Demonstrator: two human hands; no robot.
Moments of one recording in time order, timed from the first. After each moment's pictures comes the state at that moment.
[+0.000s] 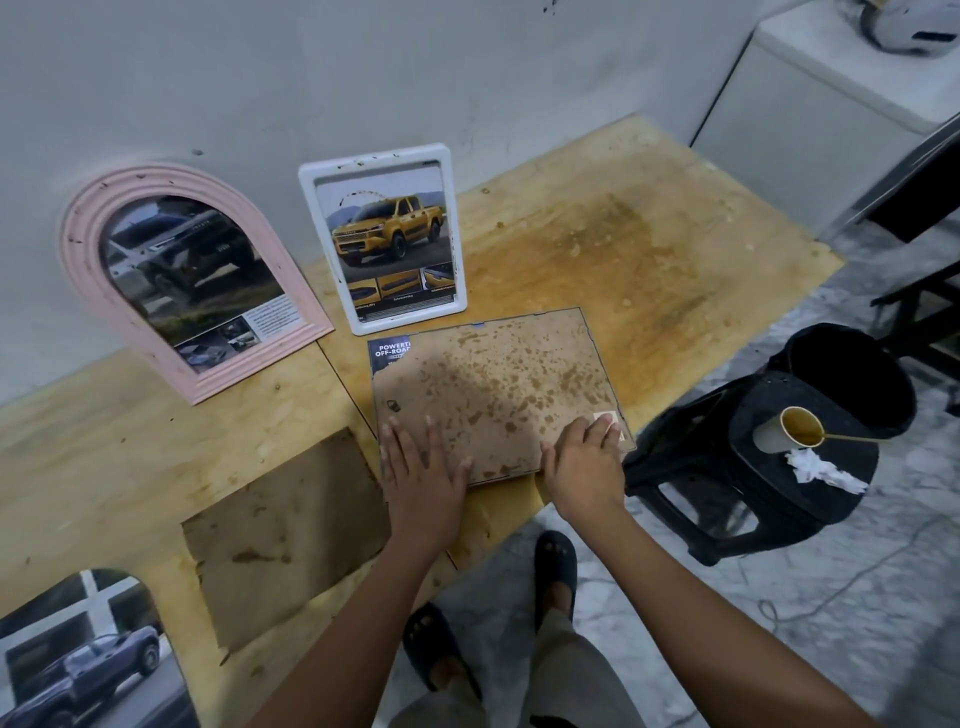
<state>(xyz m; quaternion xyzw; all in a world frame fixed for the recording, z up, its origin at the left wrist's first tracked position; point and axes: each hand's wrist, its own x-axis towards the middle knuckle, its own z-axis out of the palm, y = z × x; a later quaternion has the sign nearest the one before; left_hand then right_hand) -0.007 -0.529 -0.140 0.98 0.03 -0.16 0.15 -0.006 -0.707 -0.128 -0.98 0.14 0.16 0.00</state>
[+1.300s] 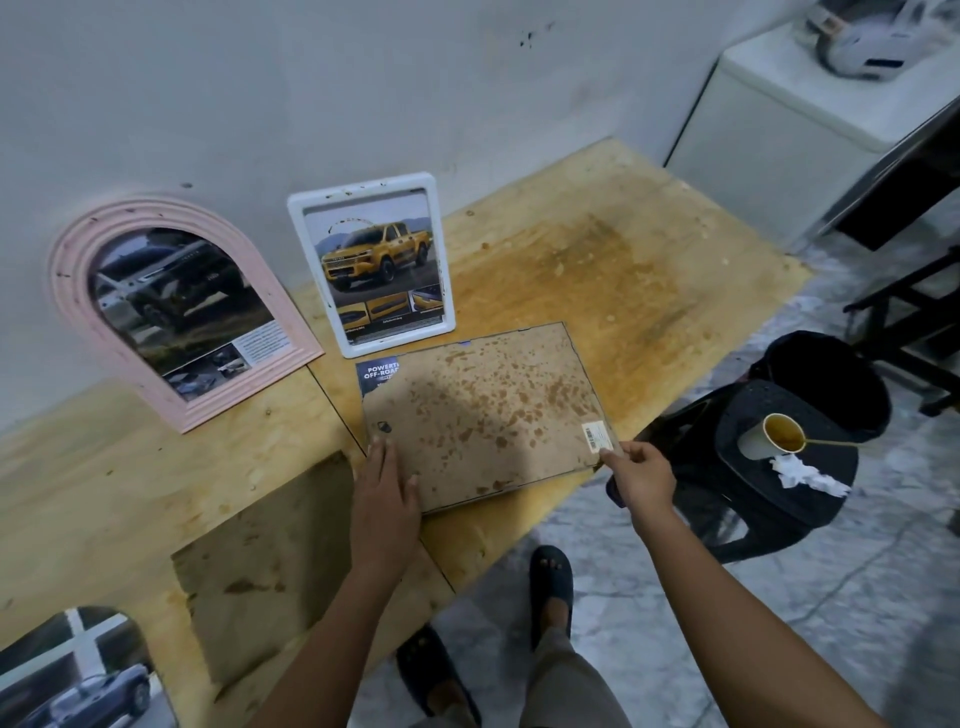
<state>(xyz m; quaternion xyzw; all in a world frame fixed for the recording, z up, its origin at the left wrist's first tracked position) -0.004 -0.496 -0.132 0.95 0.05 -0.08 0.30 -0.004 -0.771 -0.121 -0.75 0.46 0.03 0.48</state>
